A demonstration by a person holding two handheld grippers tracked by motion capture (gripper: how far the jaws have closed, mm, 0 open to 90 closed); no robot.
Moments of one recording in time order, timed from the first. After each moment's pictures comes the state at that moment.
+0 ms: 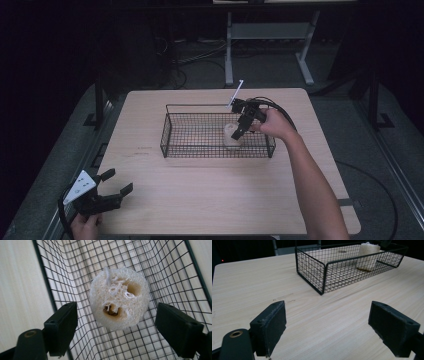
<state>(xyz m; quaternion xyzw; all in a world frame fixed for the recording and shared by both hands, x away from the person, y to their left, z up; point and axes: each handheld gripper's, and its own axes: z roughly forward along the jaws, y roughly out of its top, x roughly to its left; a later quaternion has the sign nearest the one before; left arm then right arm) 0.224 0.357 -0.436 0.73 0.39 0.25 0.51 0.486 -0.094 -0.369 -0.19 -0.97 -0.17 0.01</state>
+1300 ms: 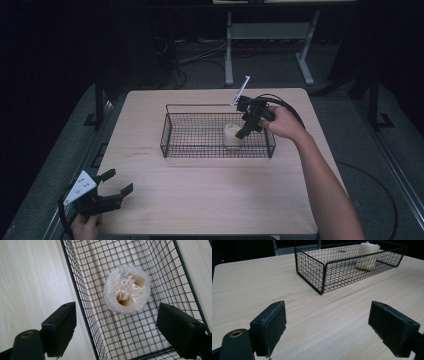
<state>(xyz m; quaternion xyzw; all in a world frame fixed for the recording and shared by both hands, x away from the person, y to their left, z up) 0.223 0.356 -0.436 0.73 0.39 0.25 0.50 0.462 -0.105 -0.337 -0.18 -0.97 -0.18 -0.01</state>
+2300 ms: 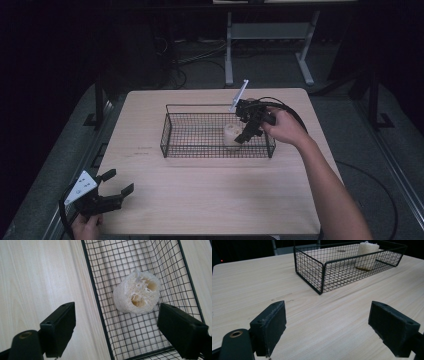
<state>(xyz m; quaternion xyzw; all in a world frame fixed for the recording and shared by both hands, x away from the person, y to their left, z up) 0.223 0.355 -0.436 0.73 0.38 0.25 0.50 0.434 -0.098 -0.323 -0.14 -0.97 -0.18 -0.04</state>
